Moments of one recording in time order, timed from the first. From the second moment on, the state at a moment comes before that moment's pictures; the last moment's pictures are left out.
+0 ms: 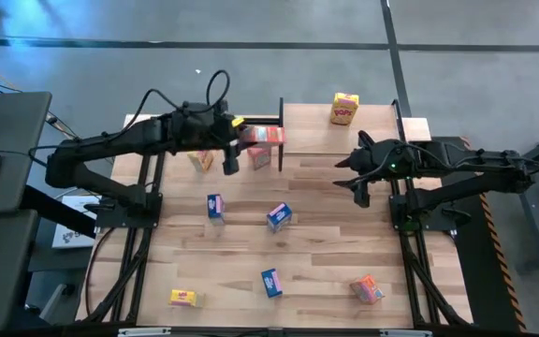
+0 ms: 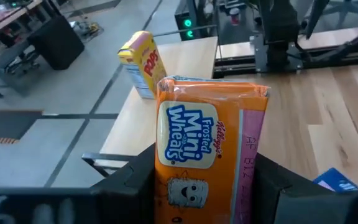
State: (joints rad) left arm 0.21 1.28 1.35 -0.48 -0.14 0.27; right arm 0.01 0.93 1.06 -0.76 0.14 0.06
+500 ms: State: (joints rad) left arm 0.34 1.46 1.43 -0.32 -0.03 0.32; right arm 0.01 0.75 0.85 -0.67 0.15 0.13
